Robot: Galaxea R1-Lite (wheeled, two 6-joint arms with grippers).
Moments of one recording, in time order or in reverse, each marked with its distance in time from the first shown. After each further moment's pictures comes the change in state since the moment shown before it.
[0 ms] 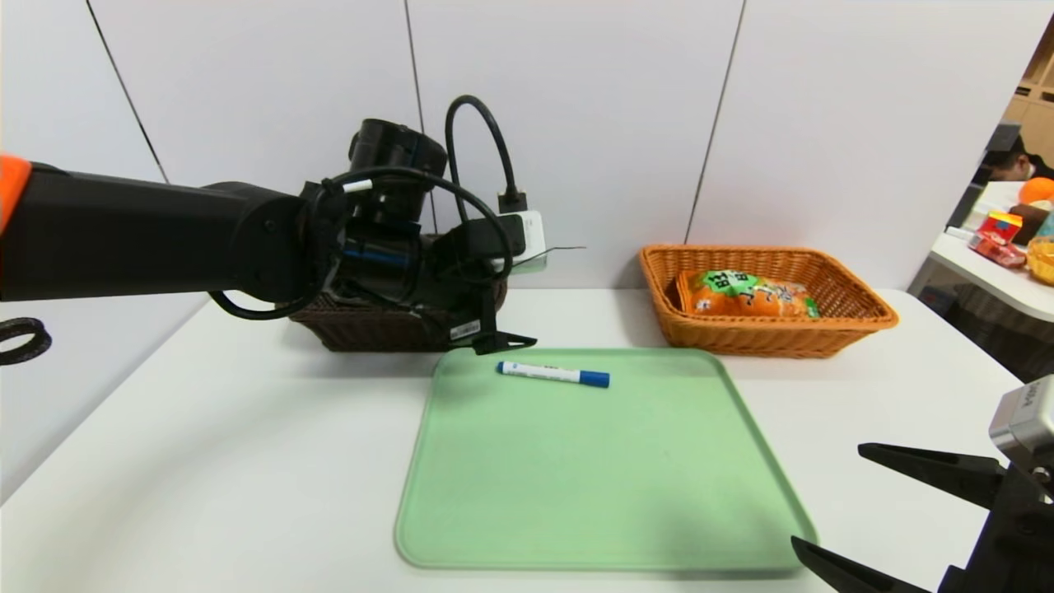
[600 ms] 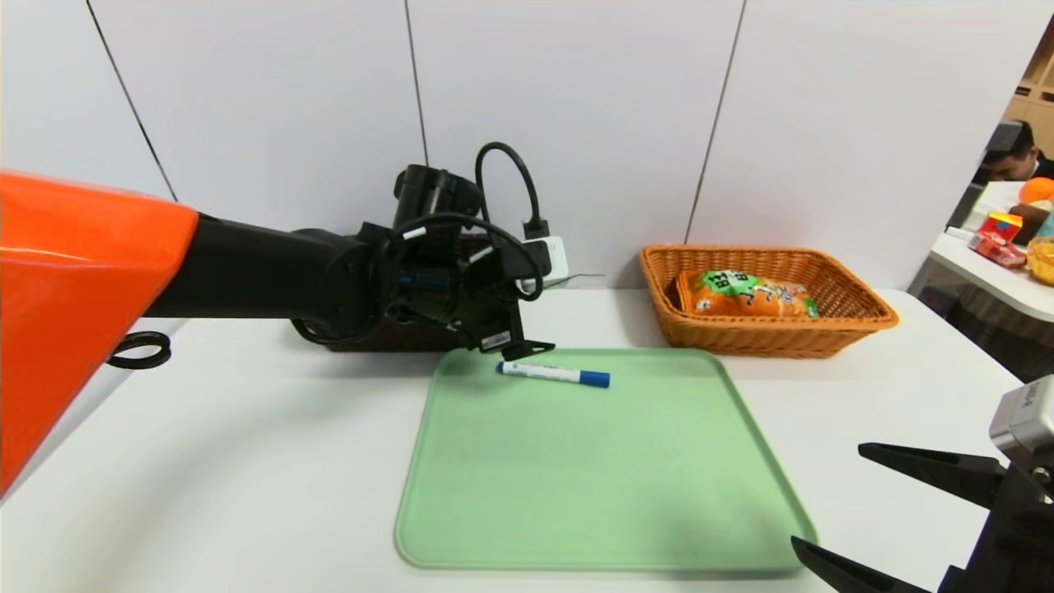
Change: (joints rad) left arm -0.015 0.135 -0.008 -0.161 0.038 -0.048; right arm -0.001 0.000 0.000 0.000 0.000 -0.003
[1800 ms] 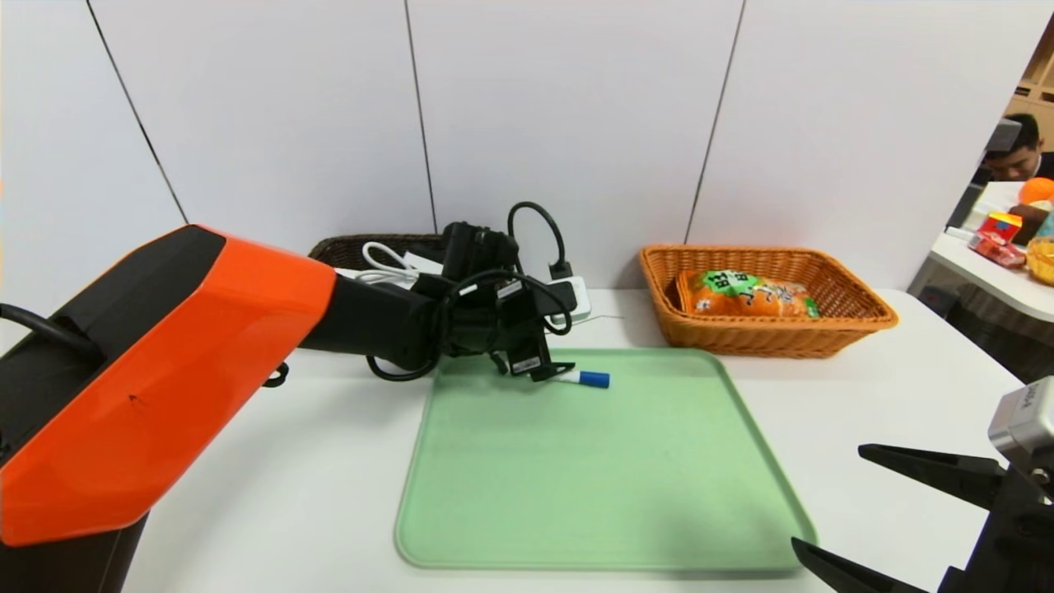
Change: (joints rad) left arm -0.020 0.199 -0.039 -0.161 0.050 -0.047; right arm -0.001 -0.001 0.003 0.000 0.000 0.002
